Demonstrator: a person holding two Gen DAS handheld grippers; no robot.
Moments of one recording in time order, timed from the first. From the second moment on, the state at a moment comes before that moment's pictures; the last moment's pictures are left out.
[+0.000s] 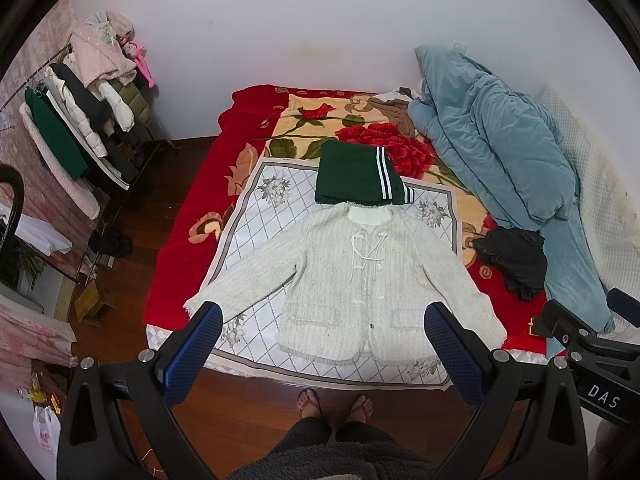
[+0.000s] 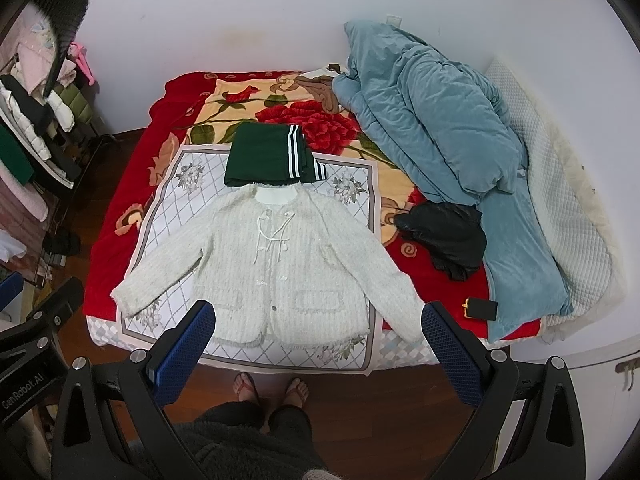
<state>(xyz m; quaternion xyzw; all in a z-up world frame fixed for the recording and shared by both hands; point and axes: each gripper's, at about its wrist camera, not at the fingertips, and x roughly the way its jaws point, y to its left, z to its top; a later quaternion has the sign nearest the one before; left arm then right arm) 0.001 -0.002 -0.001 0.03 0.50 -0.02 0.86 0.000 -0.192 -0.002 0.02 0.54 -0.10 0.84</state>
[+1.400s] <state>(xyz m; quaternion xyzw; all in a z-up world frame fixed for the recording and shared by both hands) 0.160 -0.262 -0.473 0.15 0.63 -0.02 0.77 -0.108 -0.552 -0.633 0.67 0.27 -0.37 0.58</state>
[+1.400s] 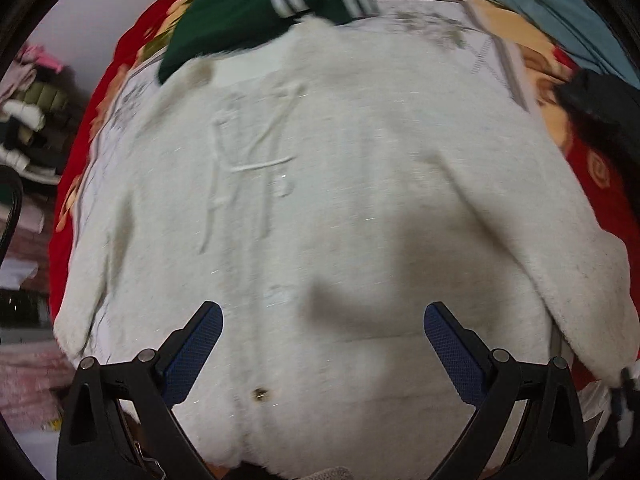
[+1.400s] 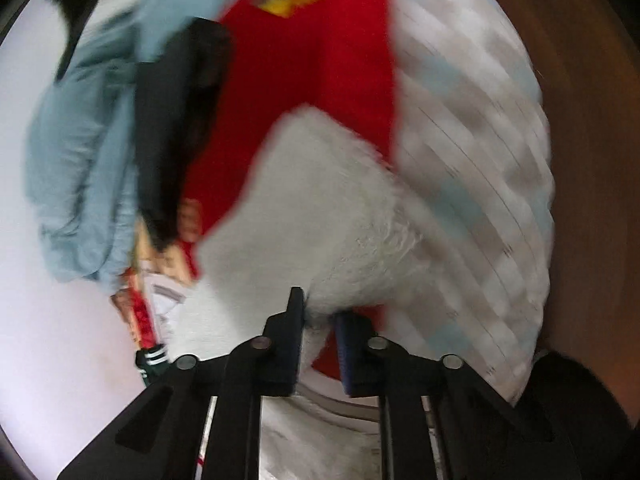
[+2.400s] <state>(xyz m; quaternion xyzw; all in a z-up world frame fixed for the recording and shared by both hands) 0.187 -0.244 -0.494 0.09 0.63 -0.03 0.77 -0.011 -0.544 -0.583 0.55 0.32 -0.46 0.62</state>
